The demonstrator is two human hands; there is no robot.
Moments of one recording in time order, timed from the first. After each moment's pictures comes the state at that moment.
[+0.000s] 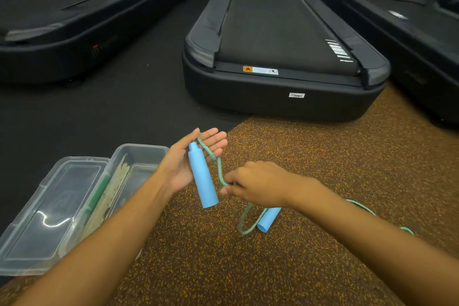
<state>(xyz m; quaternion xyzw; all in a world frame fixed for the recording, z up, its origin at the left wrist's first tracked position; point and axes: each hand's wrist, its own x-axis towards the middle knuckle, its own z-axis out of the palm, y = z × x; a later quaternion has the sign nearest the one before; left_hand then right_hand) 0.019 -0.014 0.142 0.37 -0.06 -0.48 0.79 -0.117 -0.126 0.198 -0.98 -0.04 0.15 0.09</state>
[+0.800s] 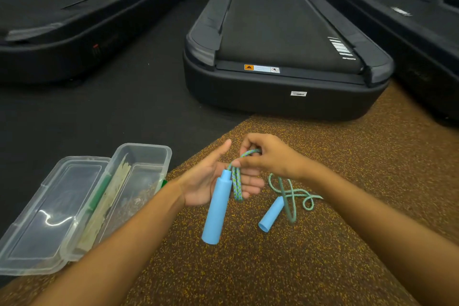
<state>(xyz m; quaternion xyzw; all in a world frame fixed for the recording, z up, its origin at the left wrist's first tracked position) -0.014 -0.026 0.139 0.41 -0.17 -0.67 0.59 -0.099 -0.176 0.182 -0.90 0.06 -0.01 0.42</state>
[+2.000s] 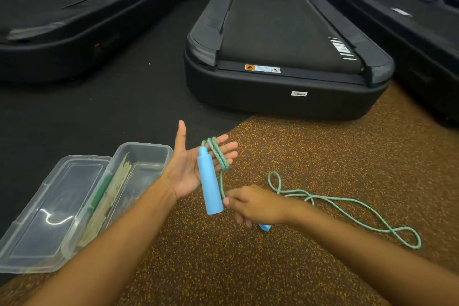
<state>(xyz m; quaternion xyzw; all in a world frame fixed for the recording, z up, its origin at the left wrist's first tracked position) 0.012 -0.015 0.133 0.35 -0.05 -0.53 0.77 -0.123 -0.125 0.137 -0.91 0.03 0.21 0.36</state>
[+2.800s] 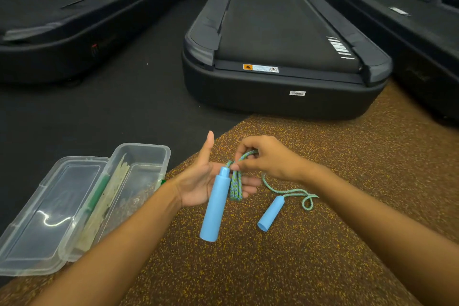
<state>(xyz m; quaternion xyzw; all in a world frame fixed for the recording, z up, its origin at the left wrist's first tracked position) -0.009 -0.024 0.129 0.40 -0.18 -0.68 0.59 -0.102 -0.170 0.185 -0.92 0.05 0.00 0.38</state>
